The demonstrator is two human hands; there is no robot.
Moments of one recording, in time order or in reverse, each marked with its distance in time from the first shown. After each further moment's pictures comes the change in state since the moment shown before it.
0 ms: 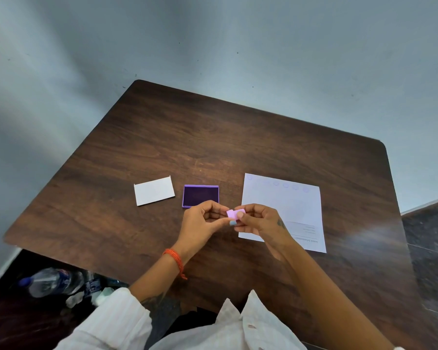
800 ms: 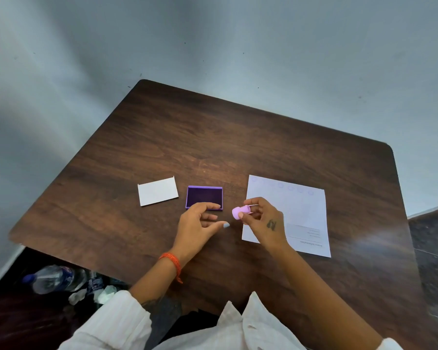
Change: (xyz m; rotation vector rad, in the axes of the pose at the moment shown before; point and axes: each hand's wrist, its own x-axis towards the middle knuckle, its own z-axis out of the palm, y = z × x) left_hand 0.004 -0.021 -0.010 0.156 0.095 -0.011; right_hand 0.020 0.013 0.008 -0.437 0.334 -0.124
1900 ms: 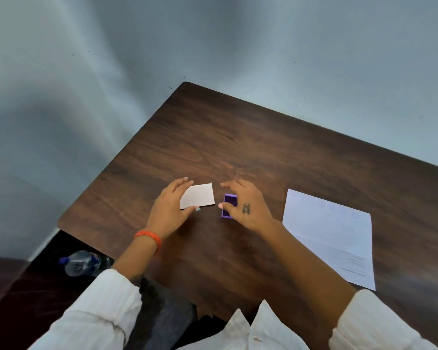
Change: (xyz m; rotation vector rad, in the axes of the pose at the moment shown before) left_hand 0.043 -0.044 -0.127 0.636 0.145 0.057; right_hand 0.037 -0.088 0.078 -0.428 -0.354 -0.512
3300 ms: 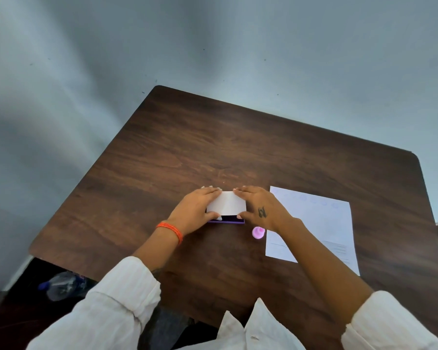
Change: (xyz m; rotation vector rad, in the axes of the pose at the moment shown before) left_hand 0.031 0.068 0.025 0.118 -0.358 0.344; right_hand -0.015 0.057 -0.033 -0.260 -0.182 0.048
